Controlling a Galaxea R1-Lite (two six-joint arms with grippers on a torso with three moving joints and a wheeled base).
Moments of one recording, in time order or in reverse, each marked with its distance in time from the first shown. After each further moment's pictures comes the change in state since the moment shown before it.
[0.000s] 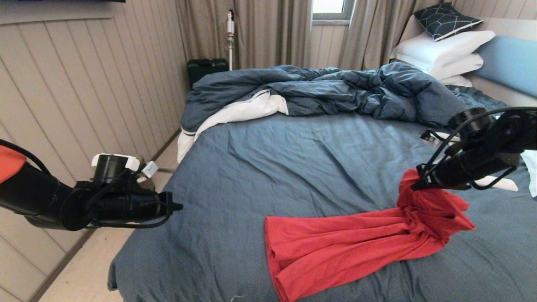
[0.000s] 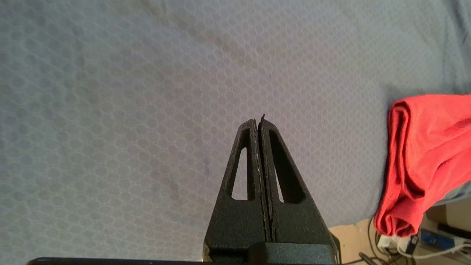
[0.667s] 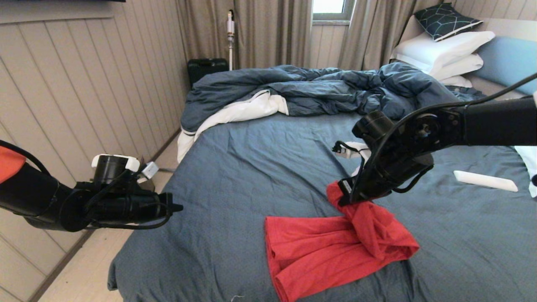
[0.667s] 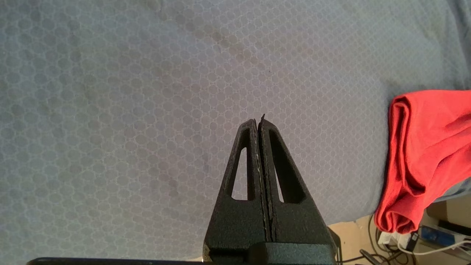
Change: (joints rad) left arm -0.001 -0.004 0.007 0.001 0.001 0.004; right arm 0.483 0.017 -0.082 0.169 -0.047 0.079
